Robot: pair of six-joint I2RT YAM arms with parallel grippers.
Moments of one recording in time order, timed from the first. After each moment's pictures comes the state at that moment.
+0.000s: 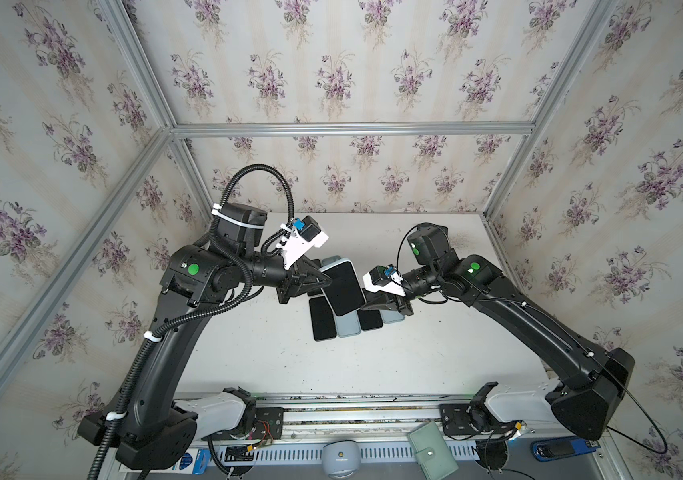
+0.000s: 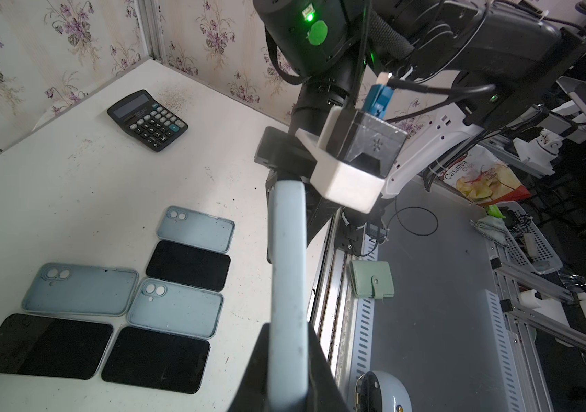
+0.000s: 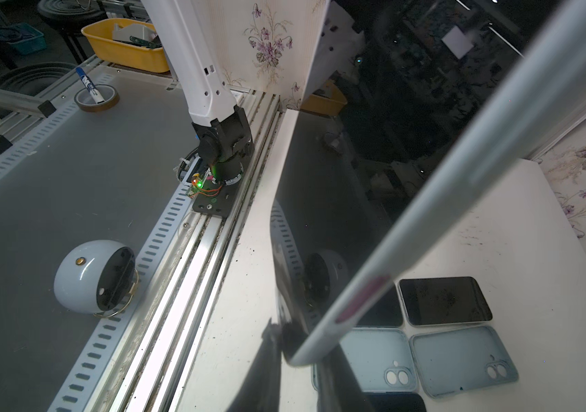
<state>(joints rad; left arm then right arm) -0.40 1.25 1.75 -1.26 0.81 0.34 0.64 1.34 1.35 -0.83 -0.86 -0.80</state>
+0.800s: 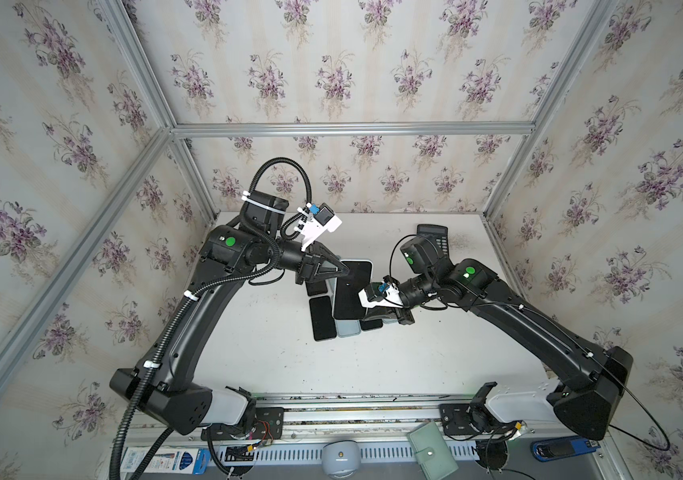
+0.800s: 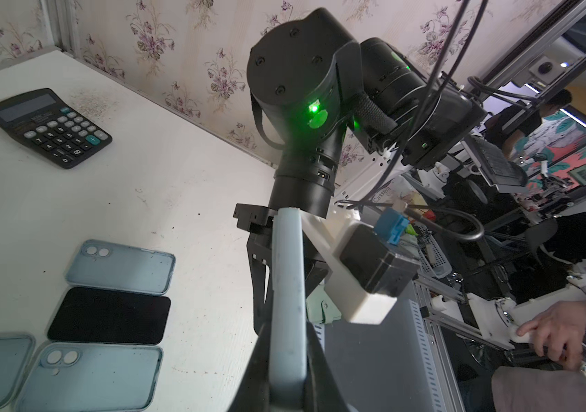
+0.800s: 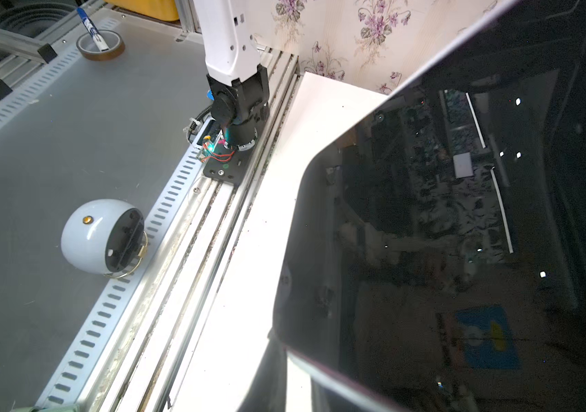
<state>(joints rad) -0.39 1.42 1.72 -1.11 1.10 0.23 0.70 1.33 1.33 -0.89 -0.76 -0.89</state>
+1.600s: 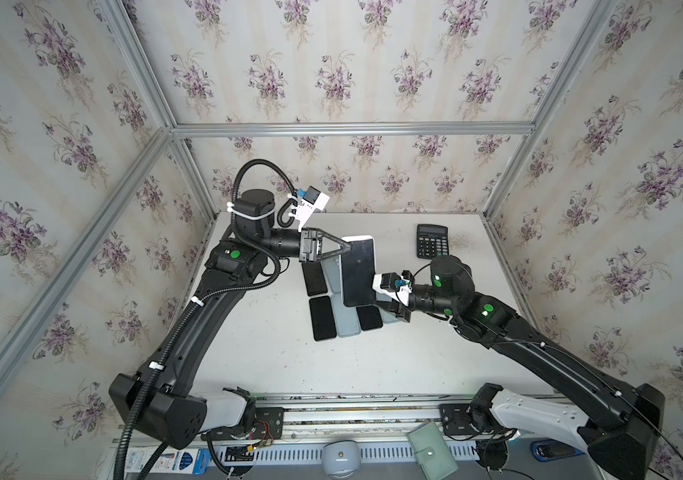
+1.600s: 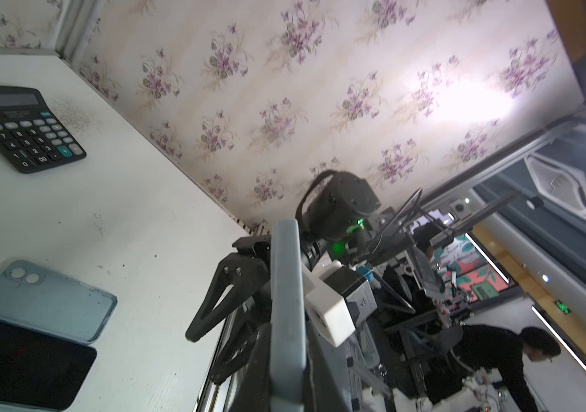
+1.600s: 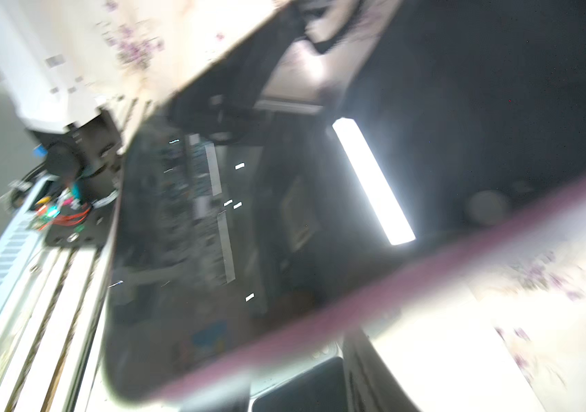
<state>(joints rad) -0.30 1.32 1.40 -0.27 1.18 -0.67 0.70 1.02 0.91 -0.24 -0.44 -0.46</state>
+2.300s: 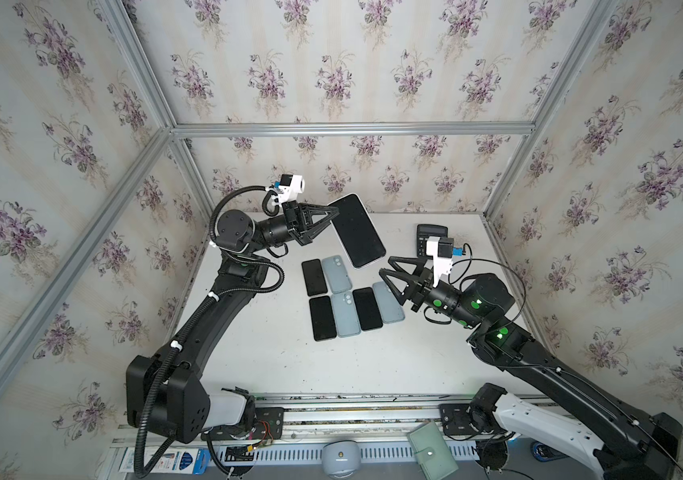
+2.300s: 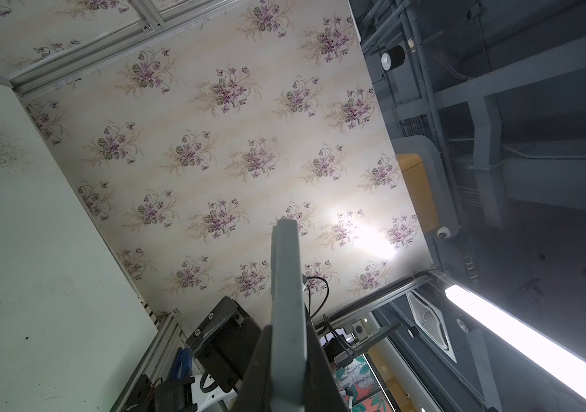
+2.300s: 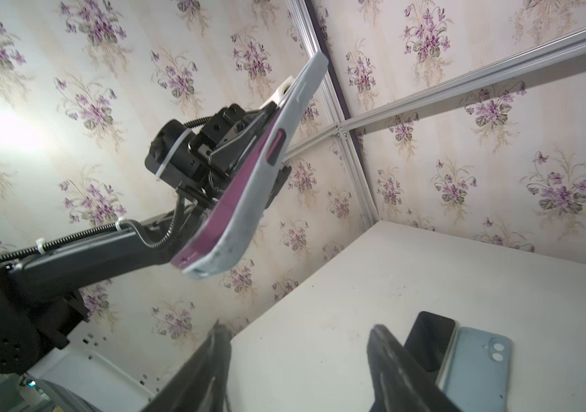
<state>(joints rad) -0.25 1.36 1.18 0.69 1.04 -1.63 0.69 0.90 0.76 0.30 -0.32 0.50</state>
